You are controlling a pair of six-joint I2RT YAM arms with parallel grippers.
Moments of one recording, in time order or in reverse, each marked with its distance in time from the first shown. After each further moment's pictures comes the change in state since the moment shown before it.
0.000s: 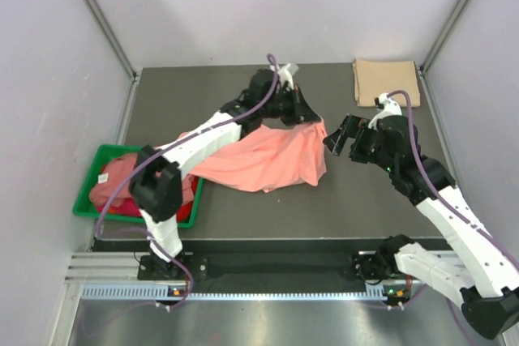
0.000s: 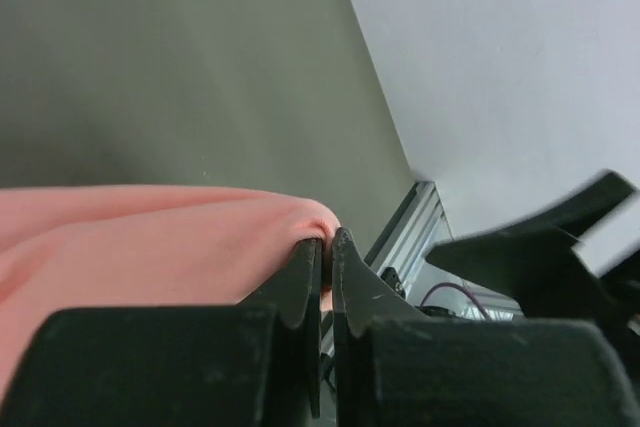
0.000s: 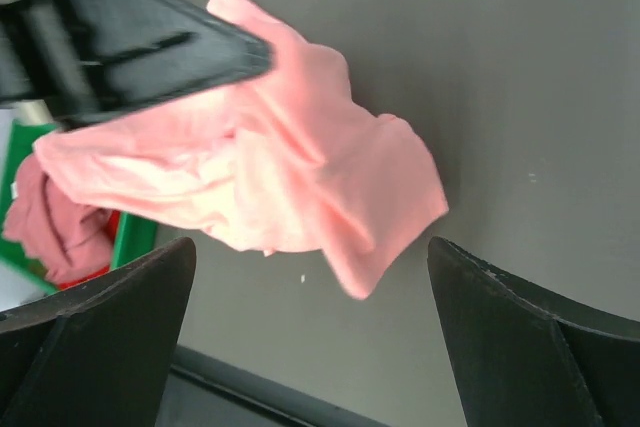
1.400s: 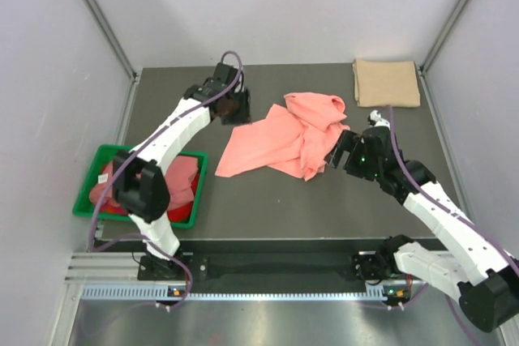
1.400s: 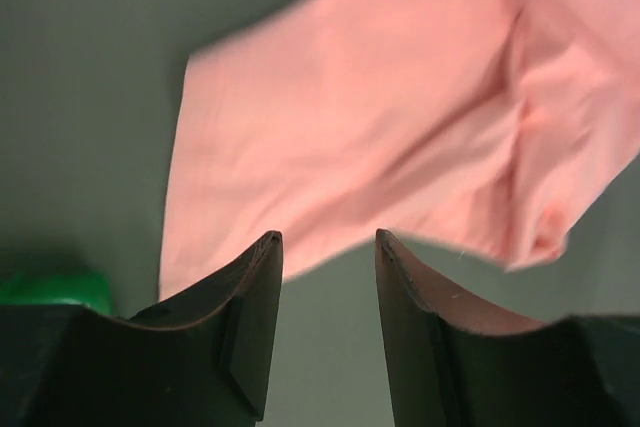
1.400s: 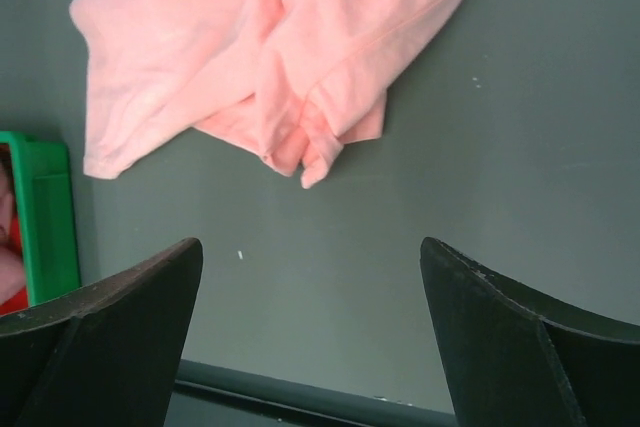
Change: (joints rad) left arm 0.238 0.058 0.180 -0.584 -0.428 0.378; right arm -0.005 0.046 -0.157 -0.042 0.082 0.106
